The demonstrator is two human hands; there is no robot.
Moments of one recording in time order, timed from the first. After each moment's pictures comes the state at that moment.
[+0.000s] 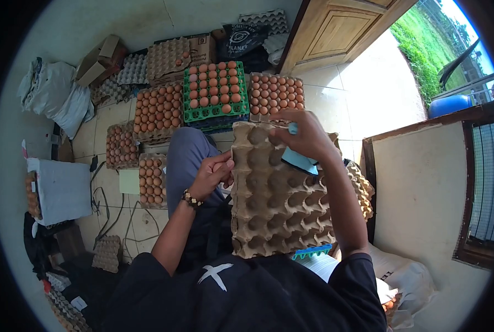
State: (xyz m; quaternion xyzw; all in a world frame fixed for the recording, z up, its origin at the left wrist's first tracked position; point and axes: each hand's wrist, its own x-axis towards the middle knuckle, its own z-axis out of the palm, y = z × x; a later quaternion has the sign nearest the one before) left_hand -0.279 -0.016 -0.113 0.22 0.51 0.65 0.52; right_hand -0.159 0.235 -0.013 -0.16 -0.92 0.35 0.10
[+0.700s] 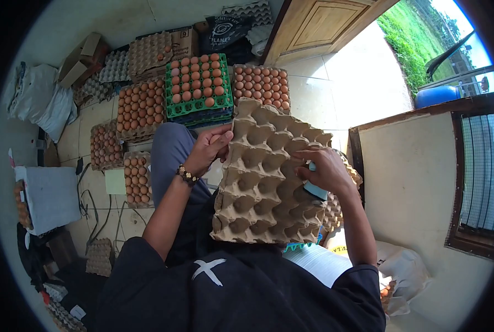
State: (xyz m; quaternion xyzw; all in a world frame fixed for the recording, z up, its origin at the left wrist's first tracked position) left_hand -0.294 0.039 -0.111 0.23 0.48 0.65 0.55; right_hand -0.048 0.231 -0.010 -0.22 -0.94 0.23 -0.08
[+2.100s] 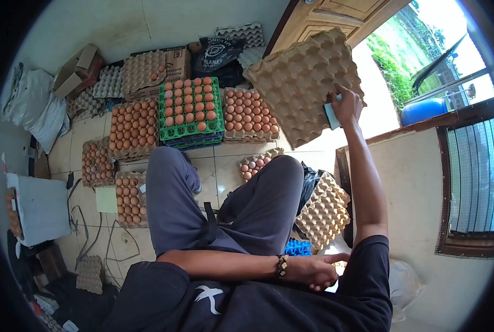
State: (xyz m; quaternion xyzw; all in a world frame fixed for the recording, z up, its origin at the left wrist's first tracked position) left_hand -0.047 0.068 -0.018 0.10 -0.06 0.32 0.94; right_hand -0.131 0.443 -0.013 -0.43 -0.88 -0.03 0.20
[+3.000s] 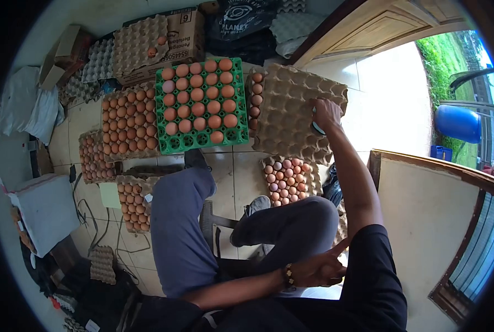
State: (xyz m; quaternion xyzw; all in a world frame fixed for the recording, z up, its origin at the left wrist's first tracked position) left_hand -0.153 0.171 -0.134 -0.24 -0.17 0.49 0.82; right_hand -0.280 0.507 -0.302 -0.29 -0.95 0.04 -0.08
